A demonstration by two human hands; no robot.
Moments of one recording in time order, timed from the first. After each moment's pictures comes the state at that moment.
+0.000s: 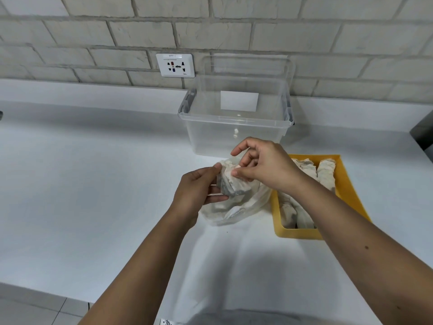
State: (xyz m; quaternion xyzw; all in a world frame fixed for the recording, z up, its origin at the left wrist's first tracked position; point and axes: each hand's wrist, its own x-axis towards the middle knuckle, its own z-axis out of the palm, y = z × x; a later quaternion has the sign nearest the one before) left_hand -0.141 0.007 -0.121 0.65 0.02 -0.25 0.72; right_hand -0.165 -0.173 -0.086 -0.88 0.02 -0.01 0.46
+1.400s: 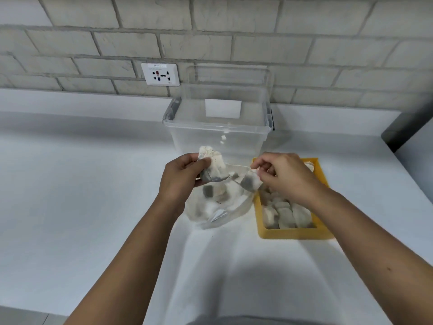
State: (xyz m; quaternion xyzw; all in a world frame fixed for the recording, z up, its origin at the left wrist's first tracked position) left_hand -0.127 -0.006 -0.107 0.67 -0.02 -0.15 0.73; right_hand -0.206 -0.216 -0.080 -0.96 0.06 -0.06 0.27
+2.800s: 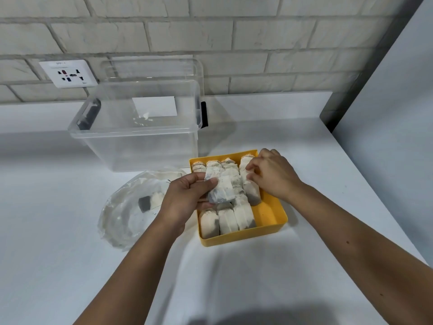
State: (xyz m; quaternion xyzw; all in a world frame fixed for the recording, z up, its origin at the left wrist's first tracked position) left_hand -0.168 -0.138 -0.139 0.64 -0.05 -0.32 0.69; right_hand -0.227 -0.355 -0.149 -0.98 0.15 -0.05 0.11
